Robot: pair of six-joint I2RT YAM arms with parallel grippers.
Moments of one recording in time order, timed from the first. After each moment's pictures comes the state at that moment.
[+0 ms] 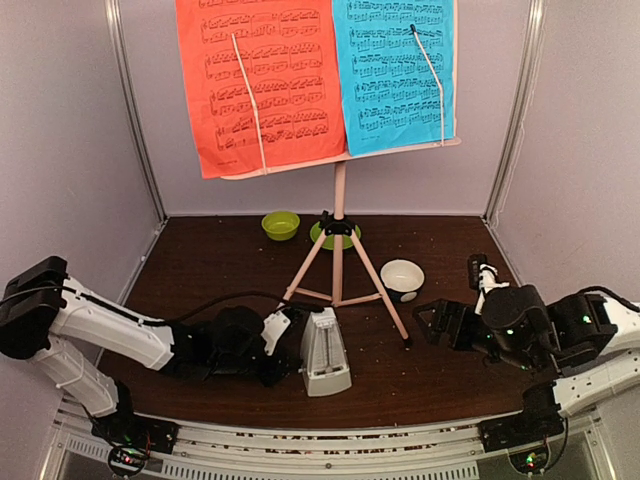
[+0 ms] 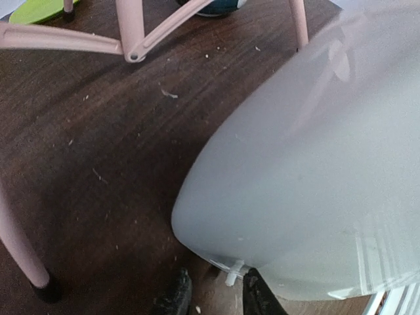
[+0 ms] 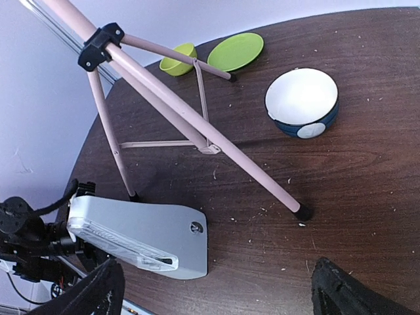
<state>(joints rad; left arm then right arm) -1.13 1.48 0.54 0.26 -0.09 -0.29 1.36 0.81 0.75 -0.61 0.70 1.09</state>
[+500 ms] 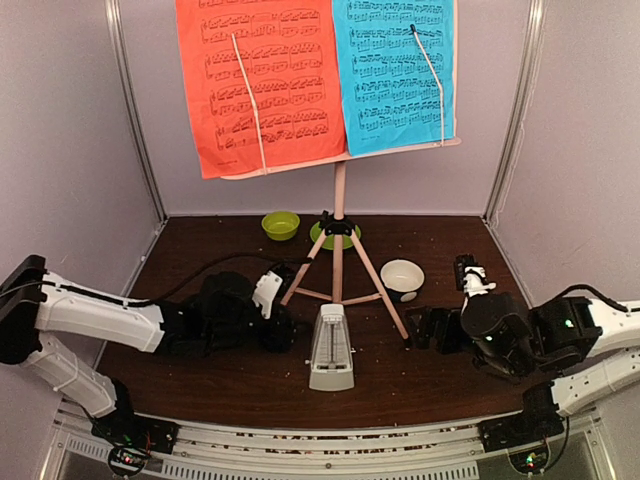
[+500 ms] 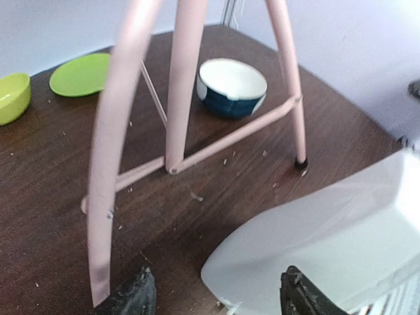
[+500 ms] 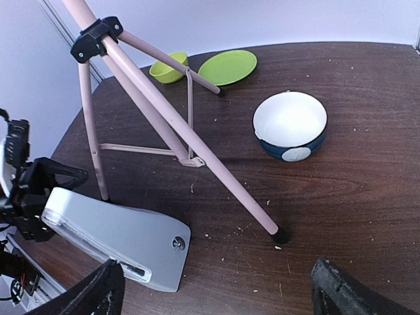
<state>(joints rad) -1.03 1.44 0.65 0.29 -0.07 -0.28 1.36 0.92 0.76 -0.57 0.78 0.94</state>
